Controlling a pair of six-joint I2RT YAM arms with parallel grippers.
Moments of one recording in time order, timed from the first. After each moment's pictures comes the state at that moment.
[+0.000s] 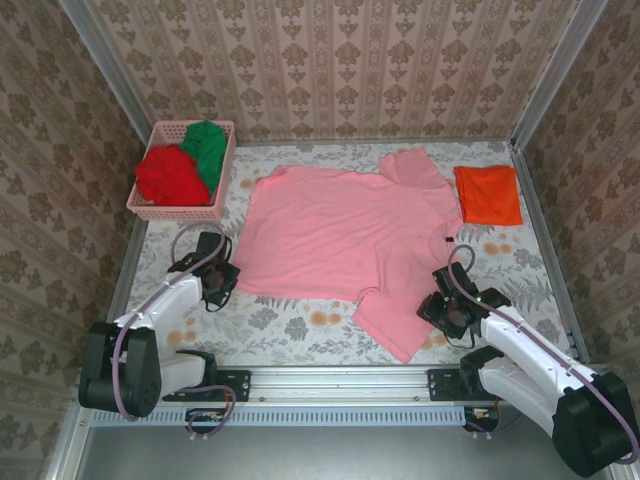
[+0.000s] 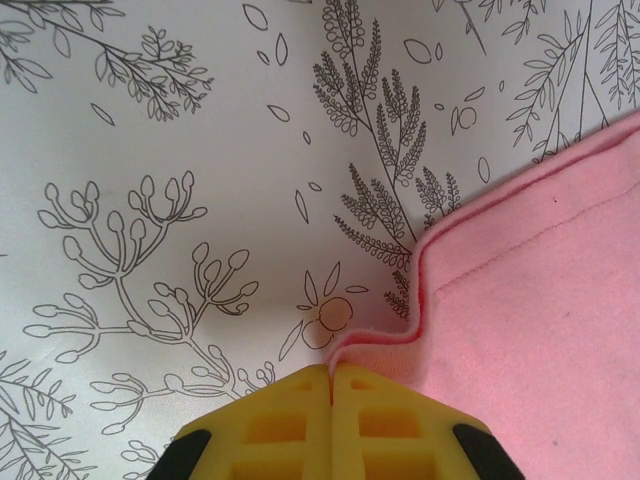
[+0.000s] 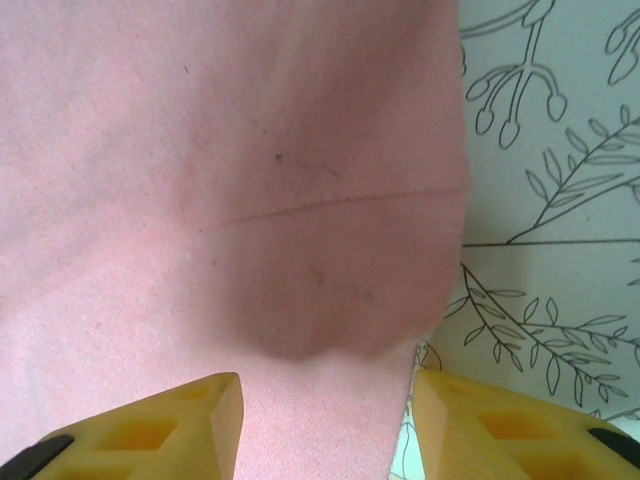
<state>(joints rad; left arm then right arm) -0.22 1.20 0.57 -0.54 -0.05 -1.21 0.34 0.88 0.40 -0.76 -0.04 0.98</state>
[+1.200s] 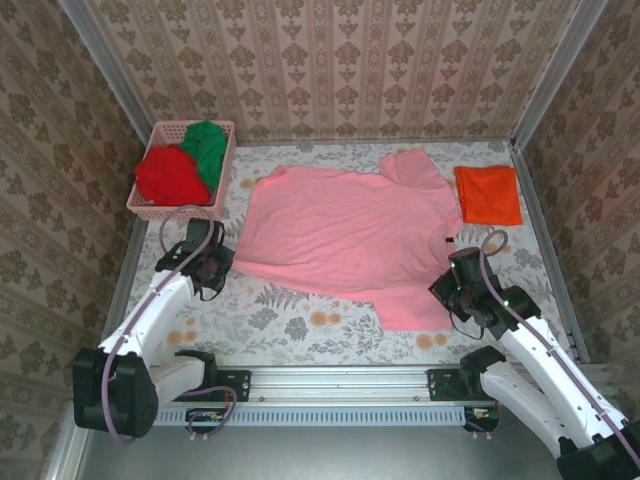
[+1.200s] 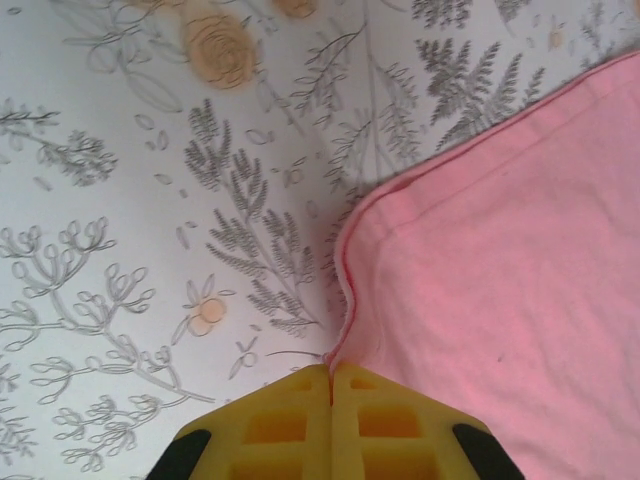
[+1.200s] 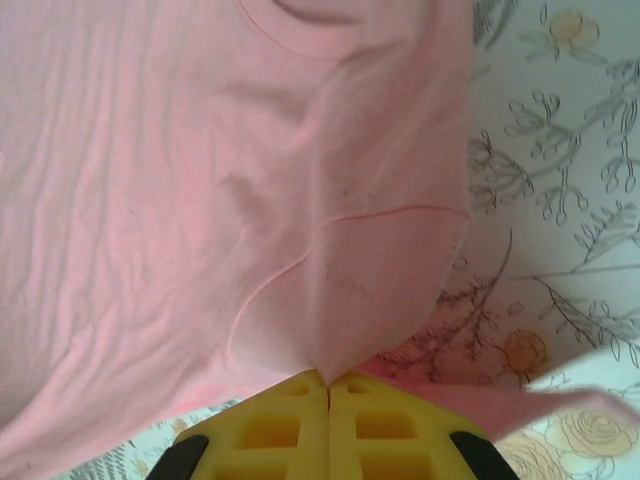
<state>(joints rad) -0.22 1.11 0.72 -0.63 -0.08 -1.21 0.34 0.72 0.64 -0.89 0.07 1.13</state>
